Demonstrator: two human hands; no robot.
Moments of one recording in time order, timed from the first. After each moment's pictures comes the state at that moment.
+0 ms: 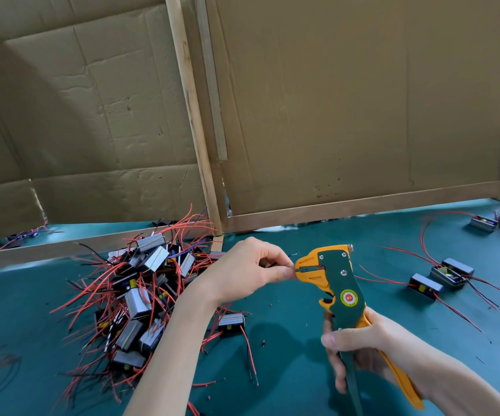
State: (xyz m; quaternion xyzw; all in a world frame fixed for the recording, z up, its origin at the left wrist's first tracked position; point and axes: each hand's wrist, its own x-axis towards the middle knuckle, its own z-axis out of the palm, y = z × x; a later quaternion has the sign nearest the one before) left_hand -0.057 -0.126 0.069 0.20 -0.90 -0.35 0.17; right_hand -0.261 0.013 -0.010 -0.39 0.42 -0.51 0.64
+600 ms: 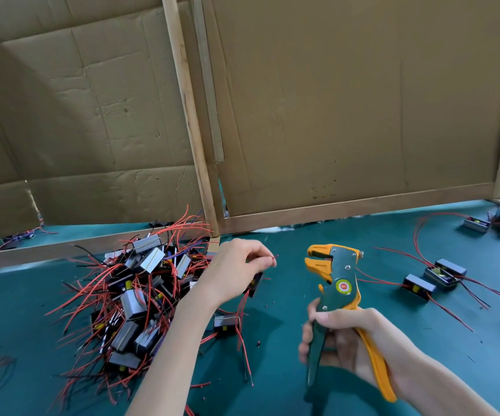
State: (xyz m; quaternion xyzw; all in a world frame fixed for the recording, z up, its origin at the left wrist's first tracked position) left_hand -0.062 -0.139 0.055 0.32 -0.88 -0.27 0.23; right_hand -0.213 0.014 -0.013 -0.29 0.37 -0.57 0.67
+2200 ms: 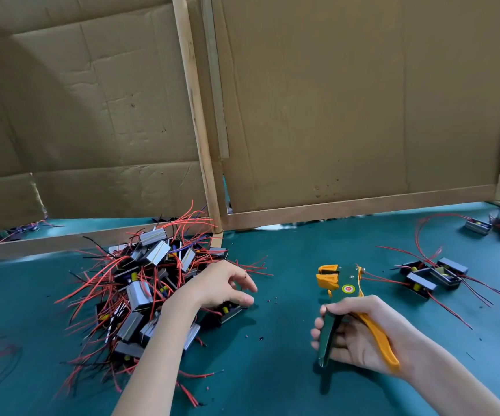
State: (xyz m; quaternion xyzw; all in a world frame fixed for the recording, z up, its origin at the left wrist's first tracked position) left_hand -0.033 -0.180 0.012 0.34 -0.89 -0.31 0.07; right_hand -0.229 0.009 -0.015 -0.14 0.43 -0.55 0.70
